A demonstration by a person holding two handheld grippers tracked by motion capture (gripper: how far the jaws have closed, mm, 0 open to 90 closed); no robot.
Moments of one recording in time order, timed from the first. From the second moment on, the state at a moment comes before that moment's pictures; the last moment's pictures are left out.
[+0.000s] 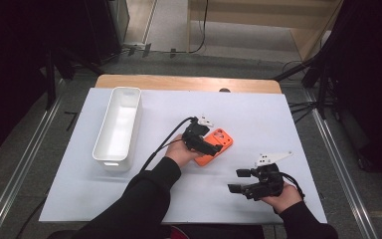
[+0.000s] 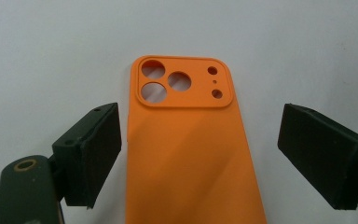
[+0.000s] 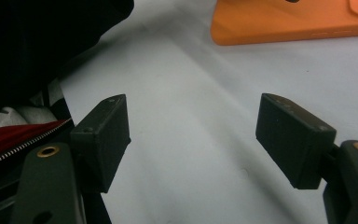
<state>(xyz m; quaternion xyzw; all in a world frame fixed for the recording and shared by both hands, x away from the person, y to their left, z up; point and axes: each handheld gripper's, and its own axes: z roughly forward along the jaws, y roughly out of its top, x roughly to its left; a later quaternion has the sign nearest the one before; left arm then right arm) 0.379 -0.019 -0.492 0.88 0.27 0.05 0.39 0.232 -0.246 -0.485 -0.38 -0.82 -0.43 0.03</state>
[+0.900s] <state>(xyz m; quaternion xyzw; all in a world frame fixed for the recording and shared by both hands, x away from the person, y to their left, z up) 0.374 -0.022 -0.513 0.88 0.28 0.06 0.37 0.232 -0.245 -0.486 -0.38 -0.82 -0.43 0.03</state>
